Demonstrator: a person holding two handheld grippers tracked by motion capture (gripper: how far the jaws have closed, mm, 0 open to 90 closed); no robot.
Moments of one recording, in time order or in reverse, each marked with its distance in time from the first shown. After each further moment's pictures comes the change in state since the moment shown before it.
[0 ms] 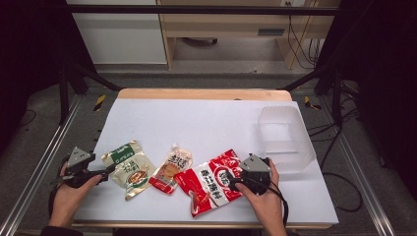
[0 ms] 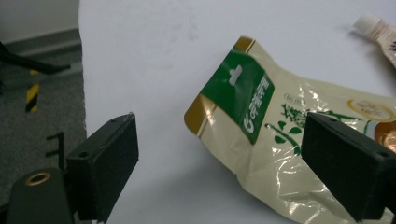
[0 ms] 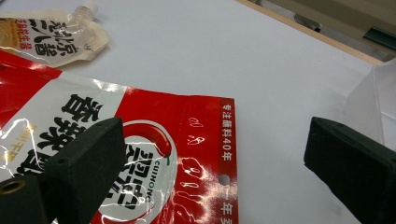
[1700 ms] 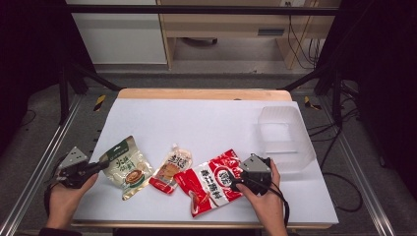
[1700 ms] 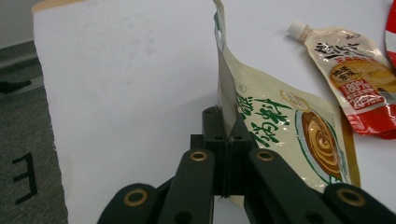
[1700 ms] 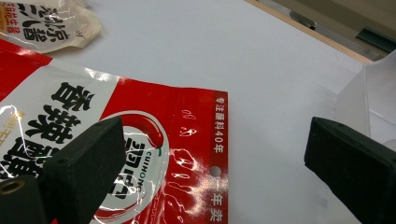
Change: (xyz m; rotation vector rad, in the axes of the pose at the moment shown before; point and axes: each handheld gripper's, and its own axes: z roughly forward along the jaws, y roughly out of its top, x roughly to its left) left arm -0.009 0.016 -0.029 -0.037 -0.139 0.093; right arm -0.001 -0.001 -0.002 0.027 -0.025 -0.032
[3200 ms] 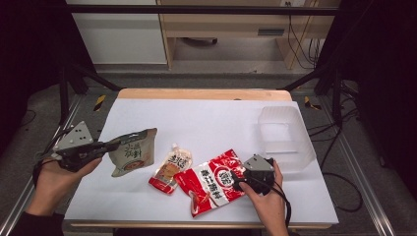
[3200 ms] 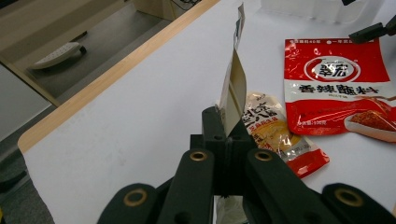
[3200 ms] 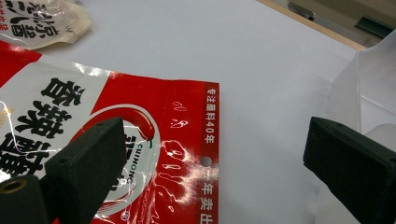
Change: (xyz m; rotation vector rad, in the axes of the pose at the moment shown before) left arm -0.049 0.123 -0.045 -0.014 -0.153 0.327; right arm -0.007 -0.003 -0.002 0.020 -0.004 0.027
